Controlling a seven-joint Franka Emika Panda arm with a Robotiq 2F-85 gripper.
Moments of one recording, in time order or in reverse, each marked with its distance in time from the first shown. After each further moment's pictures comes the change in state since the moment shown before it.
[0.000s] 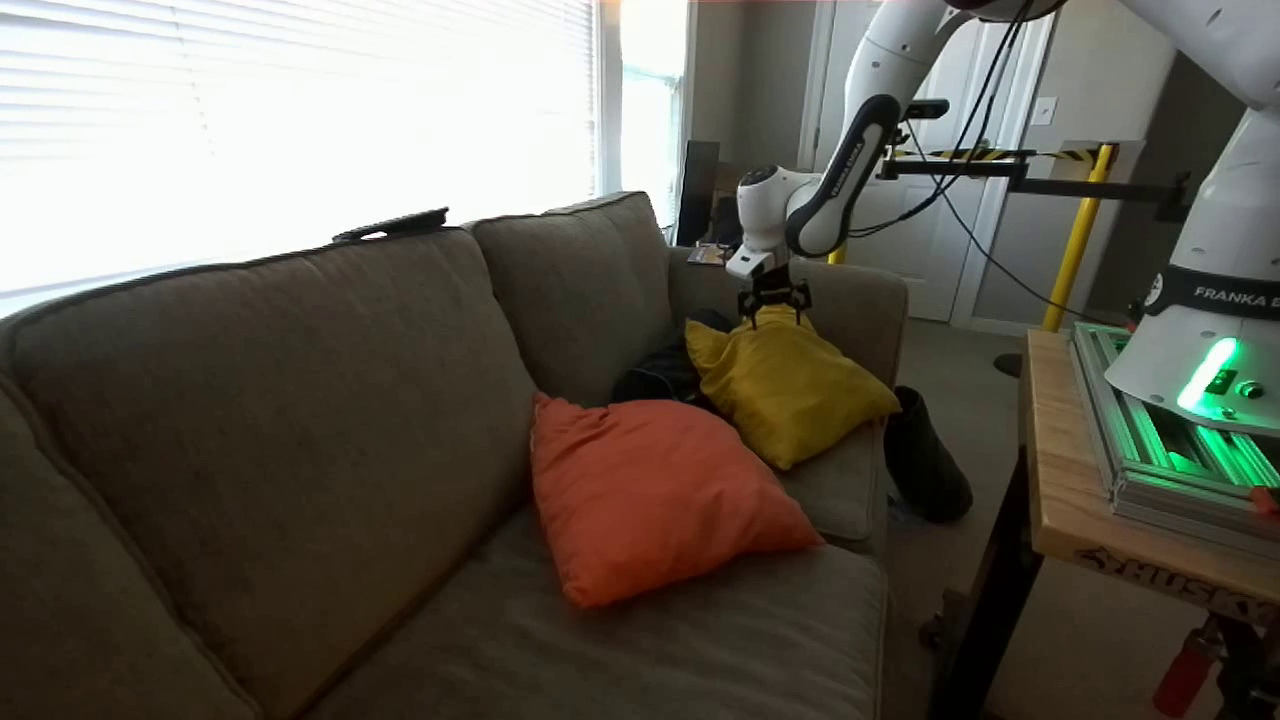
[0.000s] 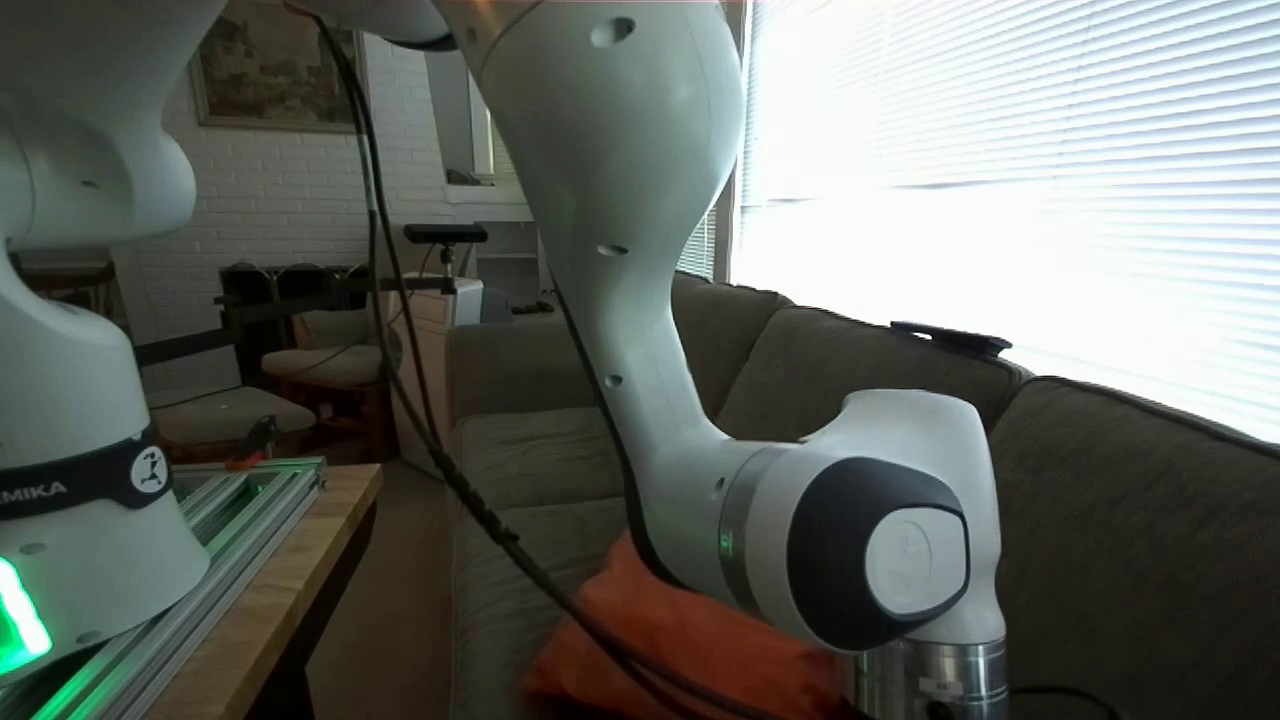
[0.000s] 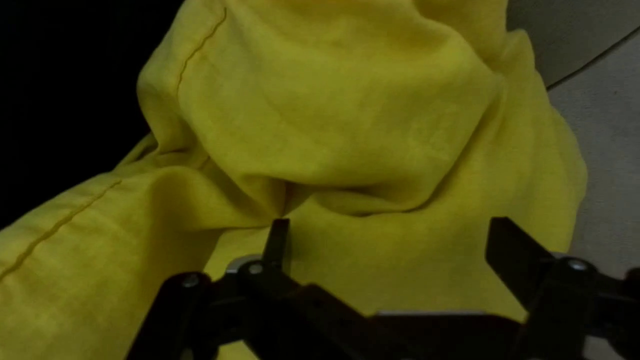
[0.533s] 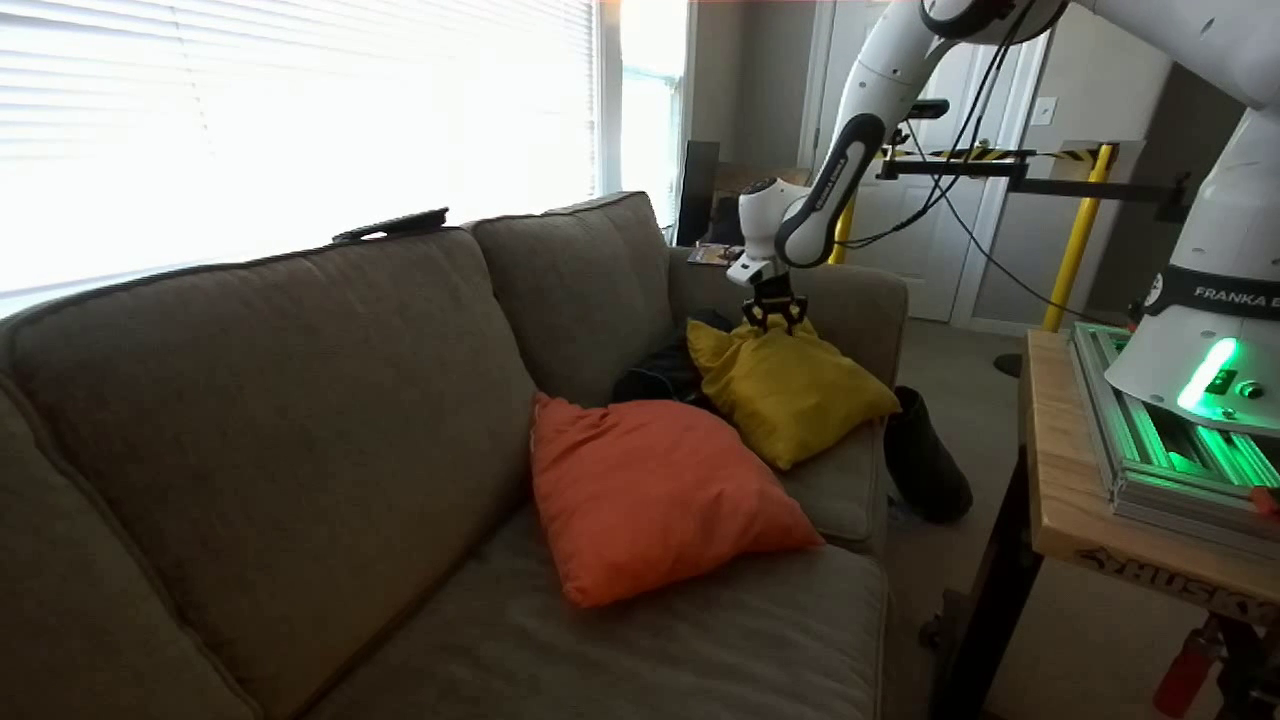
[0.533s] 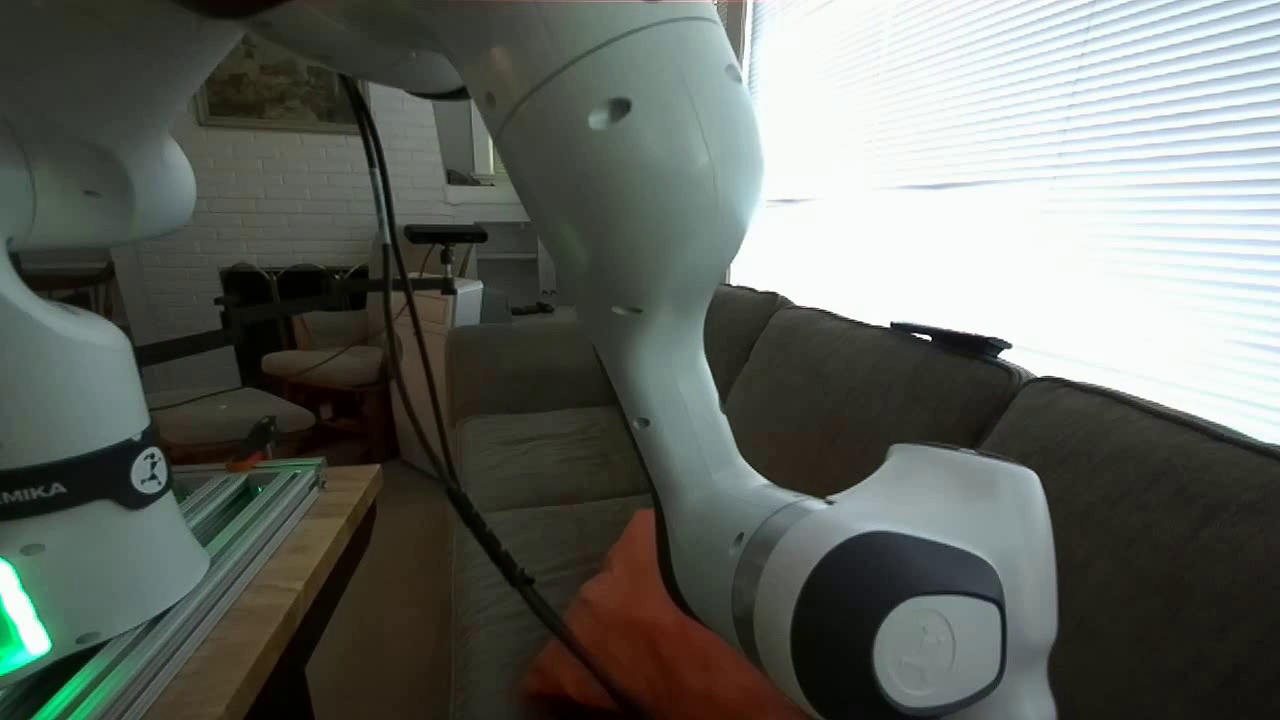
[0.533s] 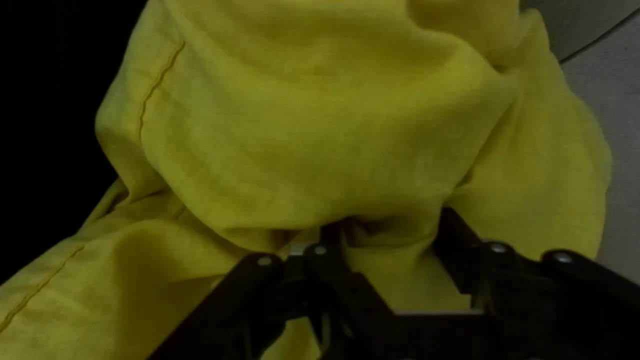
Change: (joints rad) arm 0.007 0.088 -0.041 0.097 0.166 0.000 -0.062
